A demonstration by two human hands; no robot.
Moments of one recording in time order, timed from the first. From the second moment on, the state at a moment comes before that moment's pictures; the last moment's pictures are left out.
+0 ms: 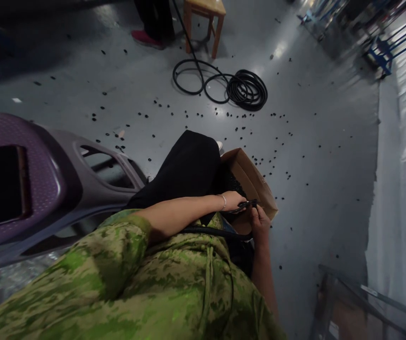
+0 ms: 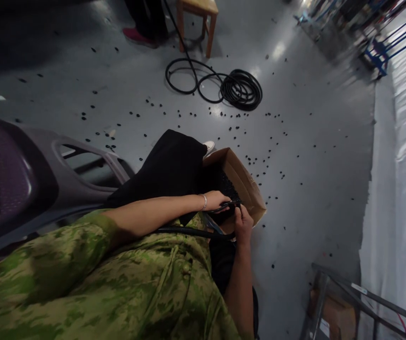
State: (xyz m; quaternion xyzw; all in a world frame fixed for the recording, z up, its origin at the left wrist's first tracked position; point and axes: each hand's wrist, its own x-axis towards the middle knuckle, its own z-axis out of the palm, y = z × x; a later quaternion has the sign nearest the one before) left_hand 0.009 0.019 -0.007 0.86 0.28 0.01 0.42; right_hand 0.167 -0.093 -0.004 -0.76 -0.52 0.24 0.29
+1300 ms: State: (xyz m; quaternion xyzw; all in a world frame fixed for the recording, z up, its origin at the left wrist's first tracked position) left_hand 0.013 0.025 -0.012 0.84 0.25 -0.06 0.47; right_hand 0.176 -0.097 -0.031 -0.76 -0.54 0.17 0.30
